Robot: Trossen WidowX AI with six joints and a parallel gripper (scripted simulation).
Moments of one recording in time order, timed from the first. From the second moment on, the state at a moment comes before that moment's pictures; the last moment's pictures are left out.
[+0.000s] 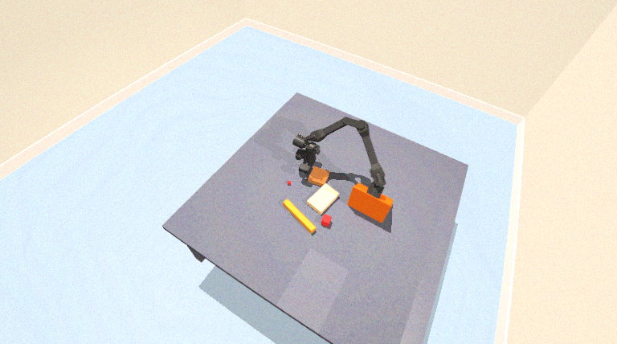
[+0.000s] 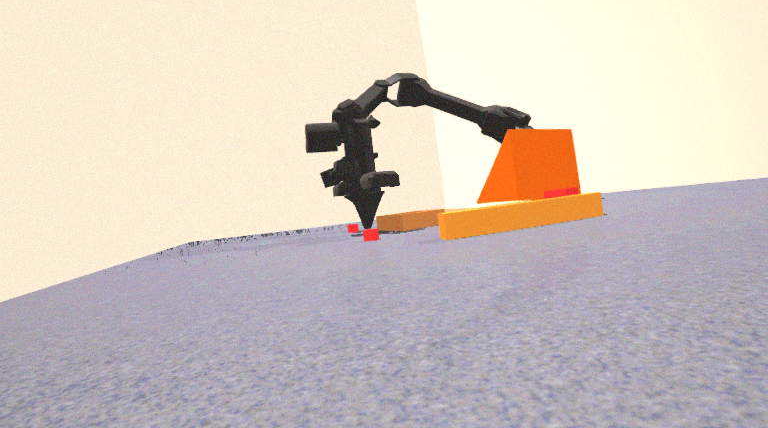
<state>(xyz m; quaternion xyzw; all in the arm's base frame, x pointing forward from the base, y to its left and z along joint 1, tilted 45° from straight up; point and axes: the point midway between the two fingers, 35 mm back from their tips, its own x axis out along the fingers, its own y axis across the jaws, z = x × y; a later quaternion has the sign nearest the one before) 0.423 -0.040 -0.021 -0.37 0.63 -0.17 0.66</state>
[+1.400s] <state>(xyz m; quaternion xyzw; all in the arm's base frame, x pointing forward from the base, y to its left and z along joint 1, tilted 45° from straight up) 0.390 -0.051 -0.014 -0.37 0.63 -0.17 0.66</state>
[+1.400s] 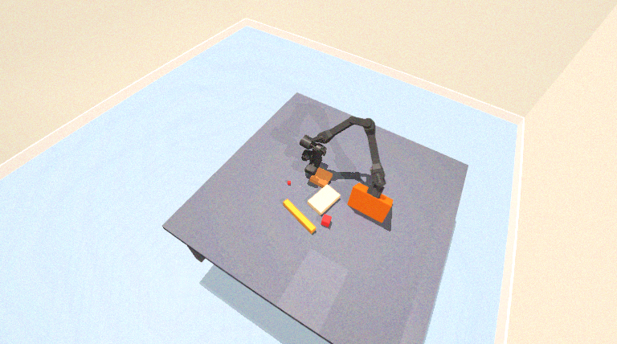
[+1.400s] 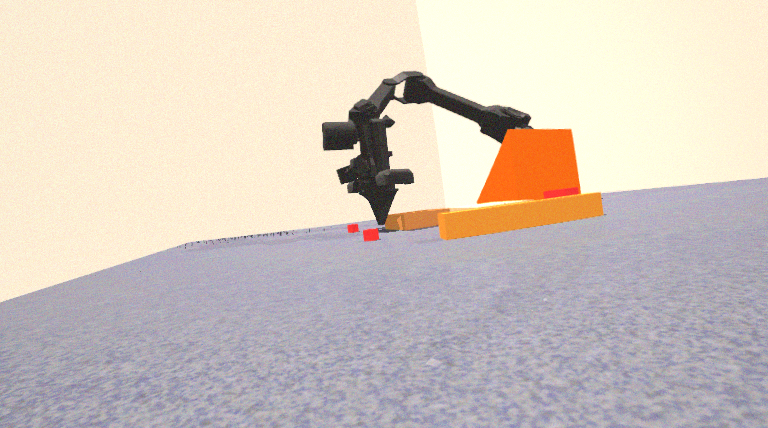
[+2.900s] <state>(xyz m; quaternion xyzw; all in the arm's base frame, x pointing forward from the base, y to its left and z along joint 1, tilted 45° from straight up) 0.358 -0.059 -0.014 -0.37 0.63 -0.17 0.66</state>
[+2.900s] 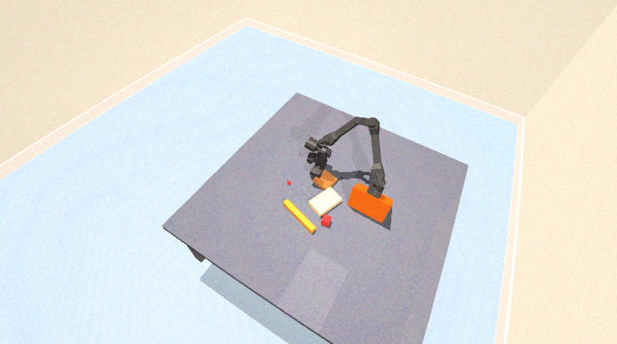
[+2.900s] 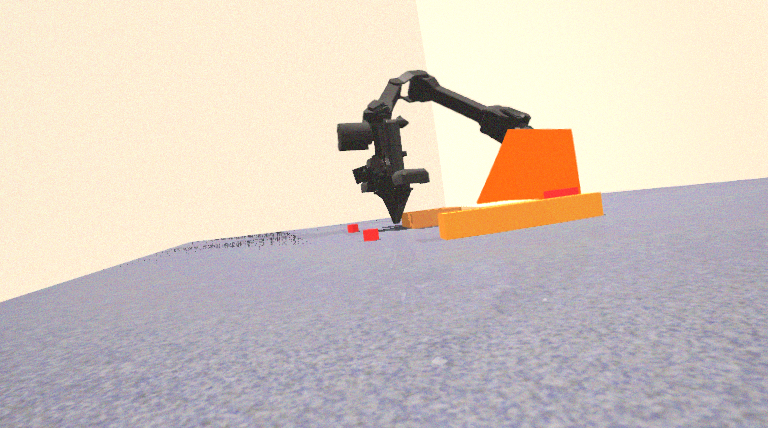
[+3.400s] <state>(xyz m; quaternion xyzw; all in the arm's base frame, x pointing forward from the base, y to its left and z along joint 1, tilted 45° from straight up) 0.380 -0.055 -0.017 -0.38 0.63 -0.16 0.65</state>
